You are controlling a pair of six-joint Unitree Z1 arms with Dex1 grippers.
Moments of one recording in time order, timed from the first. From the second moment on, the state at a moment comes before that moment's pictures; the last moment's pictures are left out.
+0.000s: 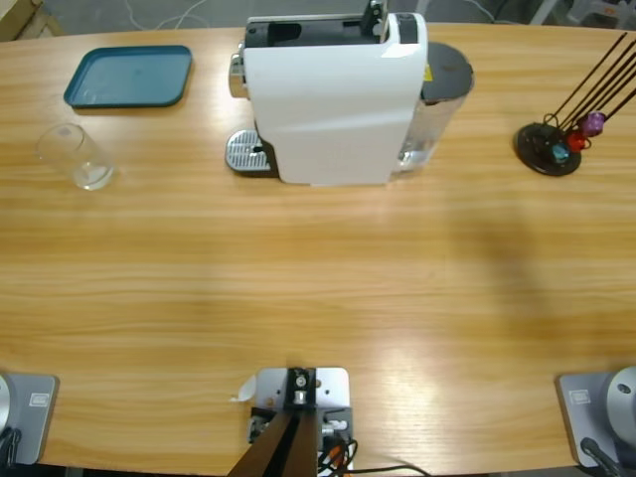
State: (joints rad) arm 0 -0.69 1.47 -1.16 0.05 -0.26 -0.41; arm 1 0.85 0.80 -0.77 0.62 -0.51 0.22
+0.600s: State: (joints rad) arm 0 -0.86 1.15 -0.92 0.47 0.01 0.12; arm 1 0.46 1.13 -0.33 -0.19 -0.50 0.26
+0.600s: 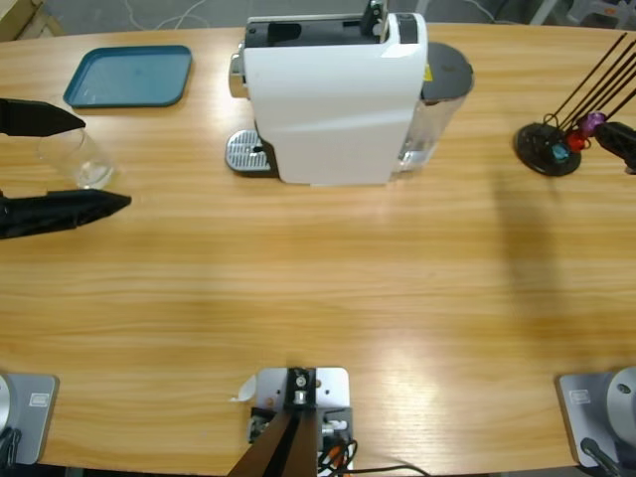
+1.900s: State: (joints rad) arm 0 -0.86 1.17 -0.82 0.36 0.03 0.07; arm 1 0.18 1.46 -0.25 -0.63 -0.28 0.21
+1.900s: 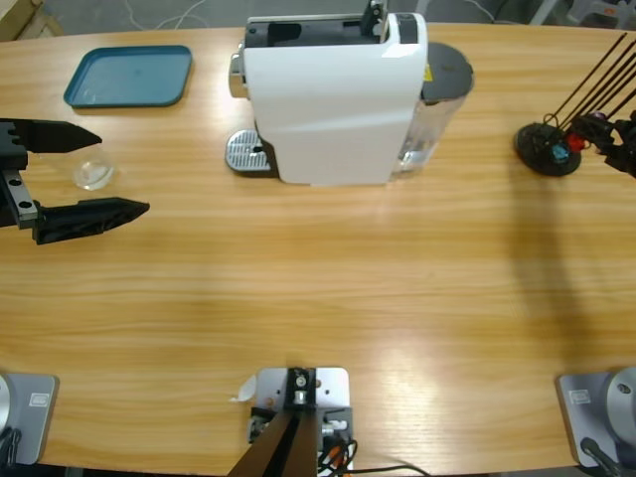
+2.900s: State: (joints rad) arm 0 -0.84 1.17 -0.80 0.35 0.03 0.06; arm 1 0.16 1.52 -0.23 -0.70 -0.27 0.20
